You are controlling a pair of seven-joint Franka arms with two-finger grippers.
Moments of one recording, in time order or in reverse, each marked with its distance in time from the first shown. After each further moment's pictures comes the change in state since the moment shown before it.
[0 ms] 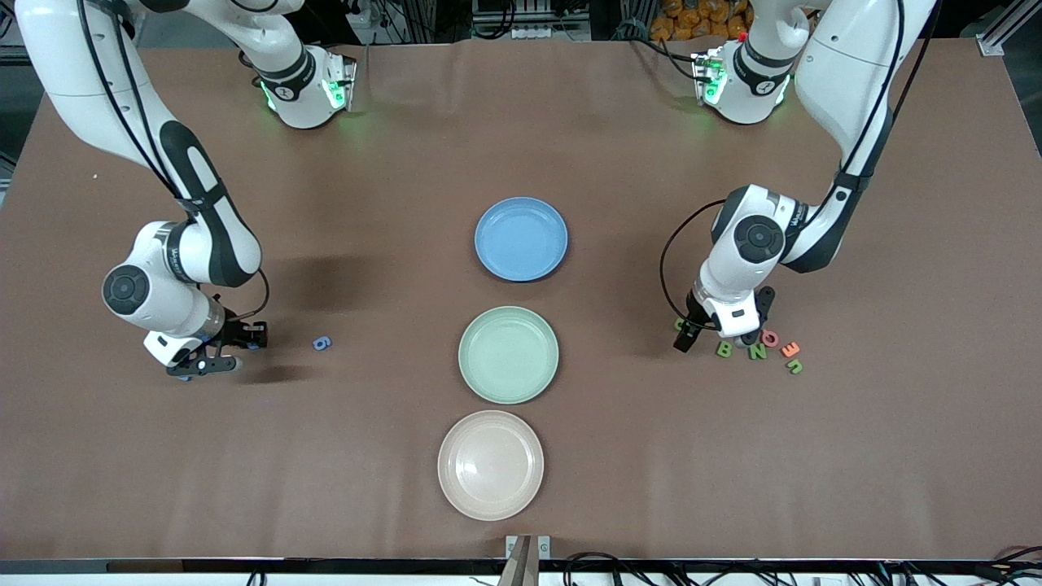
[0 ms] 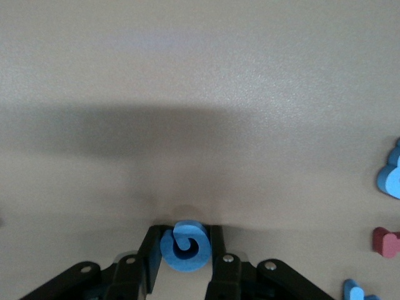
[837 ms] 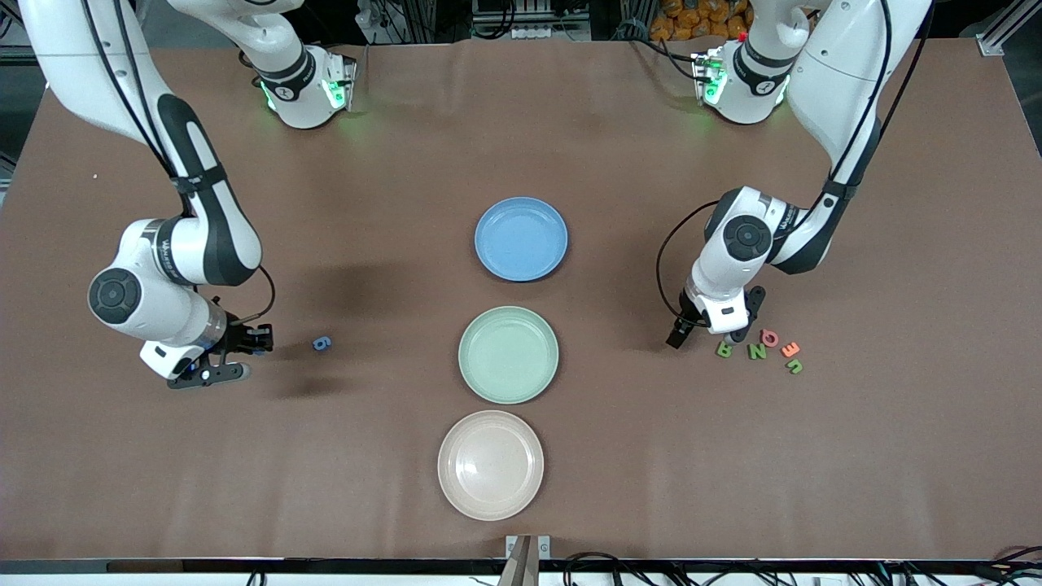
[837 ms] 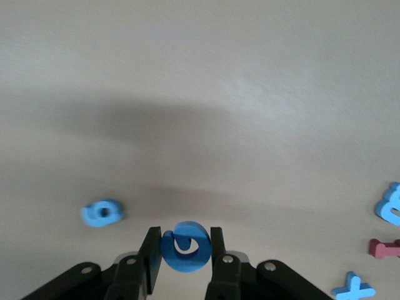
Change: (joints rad) left arm -0.006 0.034 -0.001 -0.025 0.049 0.054 -0.016; right arm 0.082 -0.071 0.011 0.140 0.002 -0.229 0.015
